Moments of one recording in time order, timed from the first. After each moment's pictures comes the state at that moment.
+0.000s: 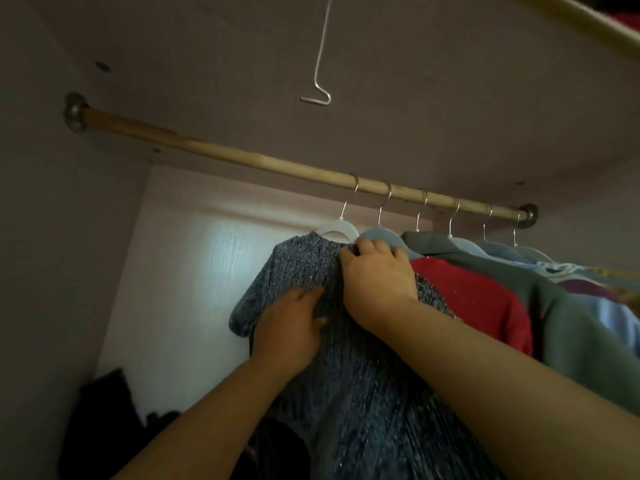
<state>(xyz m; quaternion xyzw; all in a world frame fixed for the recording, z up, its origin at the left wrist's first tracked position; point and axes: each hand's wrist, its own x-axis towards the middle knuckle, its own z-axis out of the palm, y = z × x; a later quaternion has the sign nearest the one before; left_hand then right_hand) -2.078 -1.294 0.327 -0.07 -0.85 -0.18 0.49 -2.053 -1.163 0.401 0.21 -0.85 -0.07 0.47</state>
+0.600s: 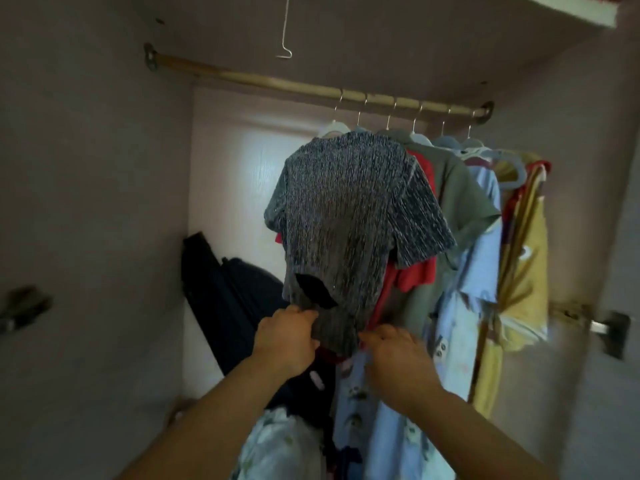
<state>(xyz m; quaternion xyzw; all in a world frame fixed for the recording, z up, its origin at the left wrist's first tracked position) -1.846 -1.171 0.147 0.06 -0.97 -0.07 0.21 -1.875 -0.997 0.147 0.31 -0.92 0.03 0.24</state>
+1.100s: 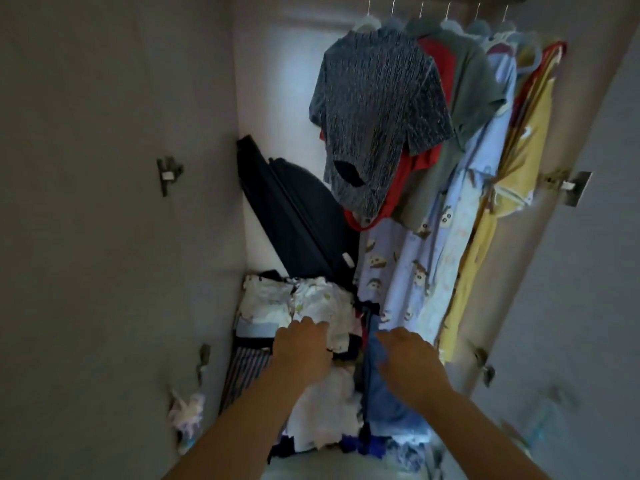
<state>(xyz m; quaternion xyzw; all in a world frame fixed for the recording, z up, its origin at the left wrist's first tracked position) -1.609 -1.093 0.000 0.12 -0.99 -0.05 0.03 -1.666 -0.923 -0.001 0.33 -0.94 0.07 0.09</state>
